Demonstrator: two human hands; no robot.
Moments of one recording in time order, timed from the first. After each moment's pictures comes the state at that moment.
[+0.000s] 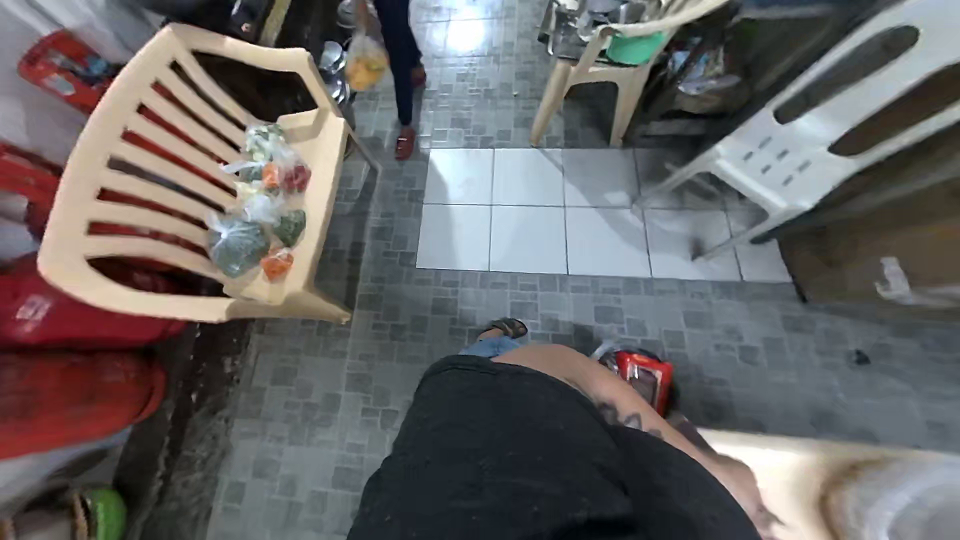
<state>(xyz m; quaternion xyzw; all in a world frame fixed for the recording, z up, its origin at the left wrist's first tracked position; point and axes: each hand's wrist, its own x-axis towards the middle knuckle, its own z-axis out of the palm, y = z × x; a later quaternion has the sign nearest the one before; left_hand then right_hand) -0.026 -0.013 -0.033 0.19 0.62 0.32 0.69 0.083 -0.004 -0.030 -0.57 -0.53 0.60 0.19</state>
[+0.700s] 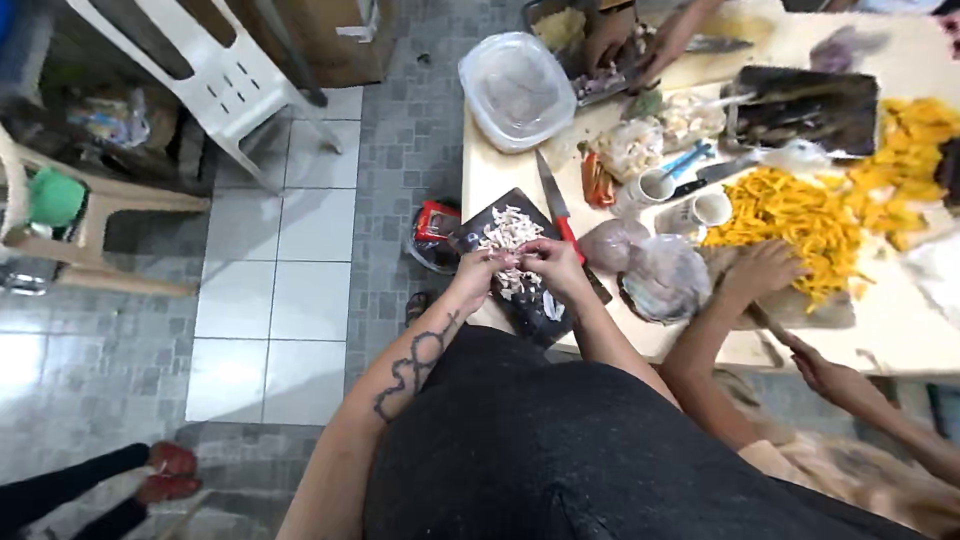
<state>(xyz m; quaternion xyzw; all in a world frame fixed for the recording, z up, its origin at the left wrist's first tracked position) -0.012 0.016 -0.113 0.33 0.50 0.28 0.75 0.163 -0.004 -0.124 -0.62 -0.48 0.51 0.36</state>
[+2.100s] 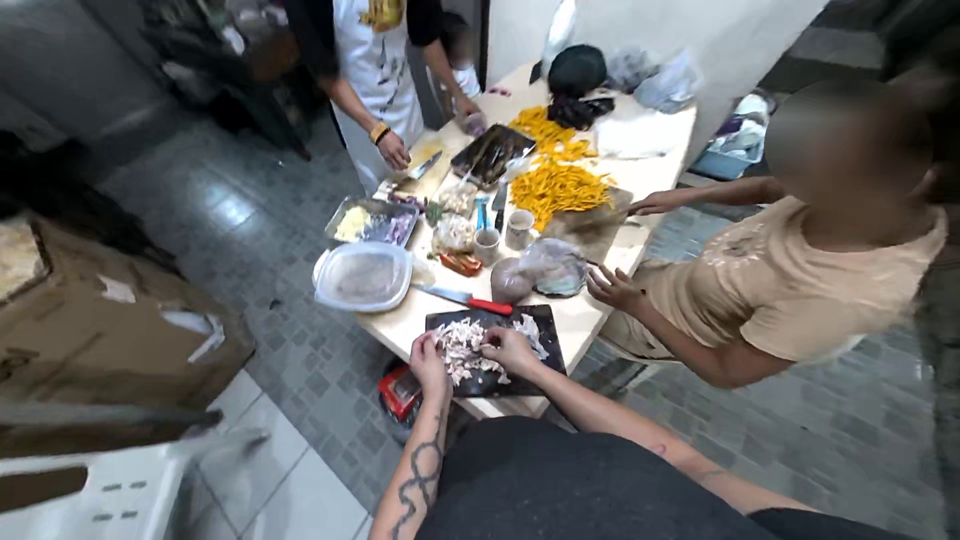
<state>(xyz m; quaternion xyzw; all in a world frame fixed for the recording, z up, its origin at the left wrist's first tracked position) 0.010 0.131 -0.121 0.53 0.42 0.30 0.68 0.115 0.007 -0.101 -0.83 -0.26 0.35 0.33</state>
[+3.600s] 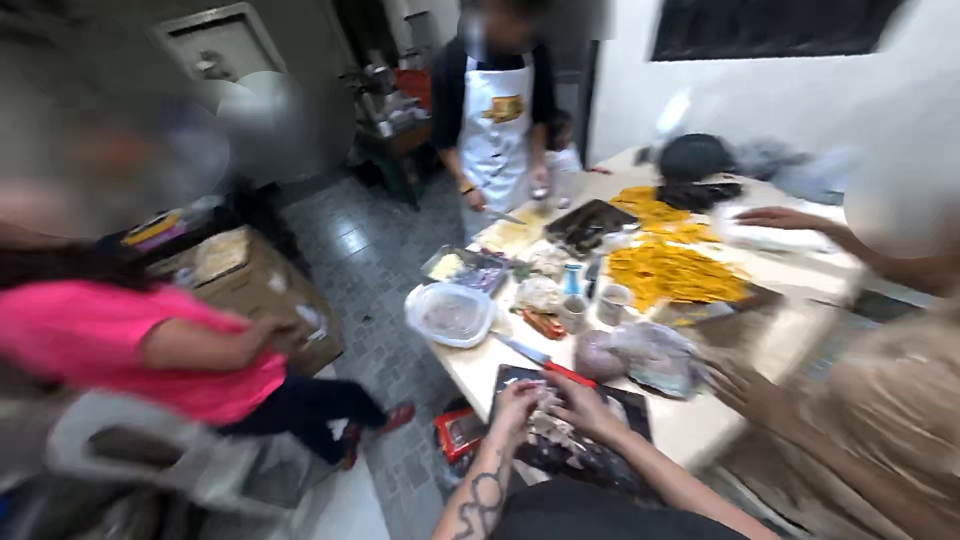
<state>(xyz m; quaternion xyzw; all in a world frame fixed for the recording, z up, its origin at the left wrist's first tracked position) 0.013 0.121 -0.112 0.52 0.34 0.12 0.78 0.127 0.010 -0.080 -0.78 -0.44 0.32 0.32</state>
